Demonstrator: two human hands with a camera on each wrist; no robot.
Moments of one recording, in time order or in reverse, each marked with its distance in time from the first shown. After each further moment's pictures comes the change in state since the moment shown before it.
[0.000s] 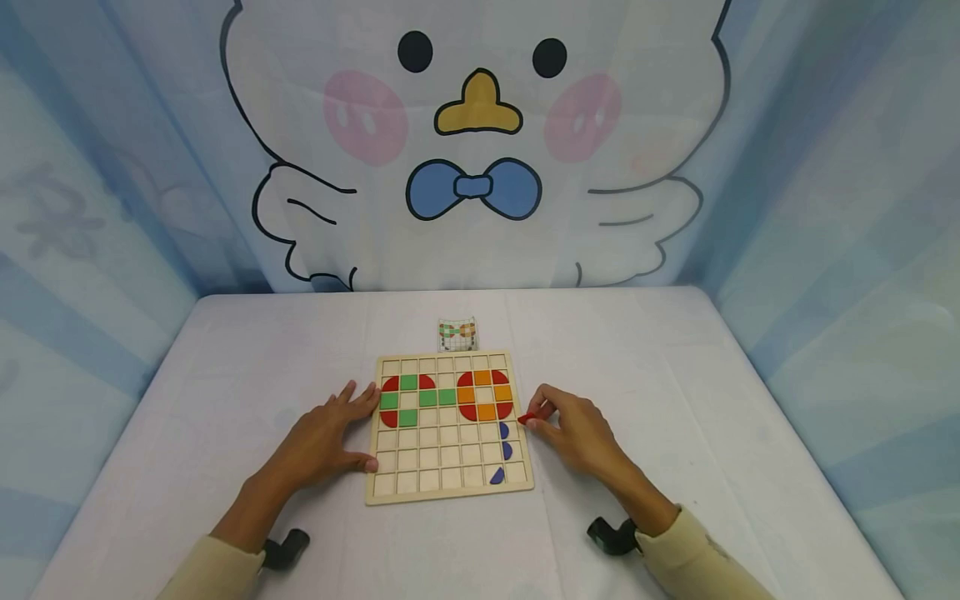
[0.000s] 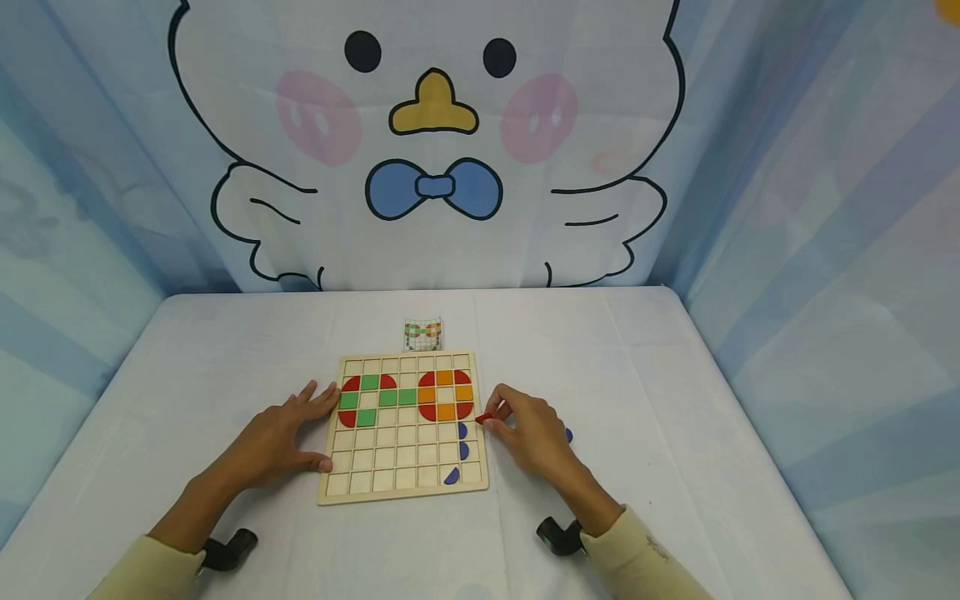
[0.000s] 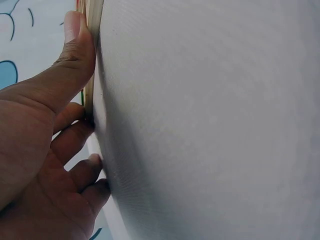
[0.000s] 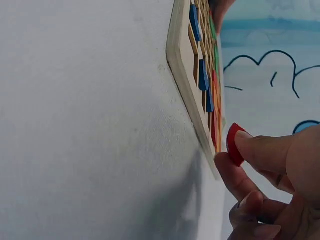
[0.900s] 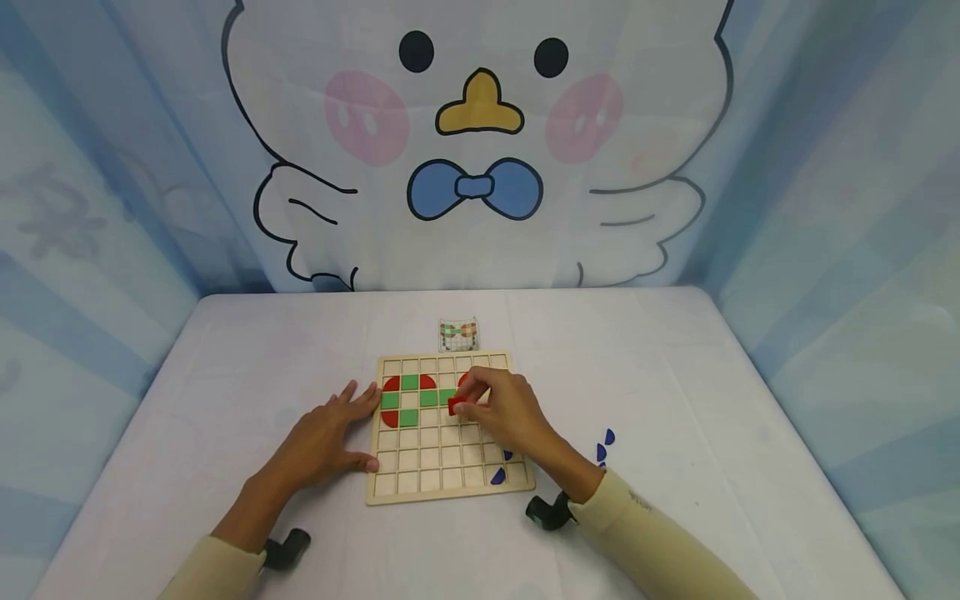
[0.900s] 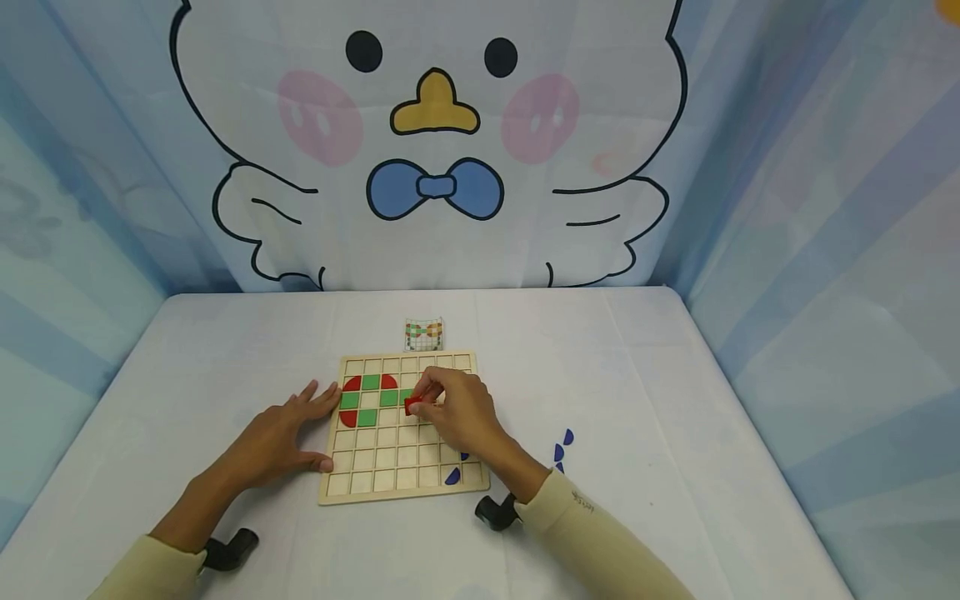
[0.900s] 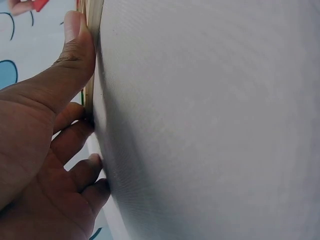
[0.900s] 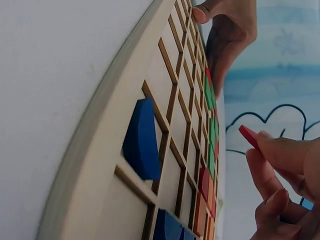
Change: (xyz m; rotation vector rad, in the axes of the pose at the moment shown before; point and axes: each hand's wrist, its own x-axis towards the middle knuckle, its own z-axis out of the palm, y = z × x) left_hand 0.000 0.002 -0.002 0.001 -0.002 -0.001; right_hand 0.037 -0.066 0.035 0.212 -0.039 -0.209
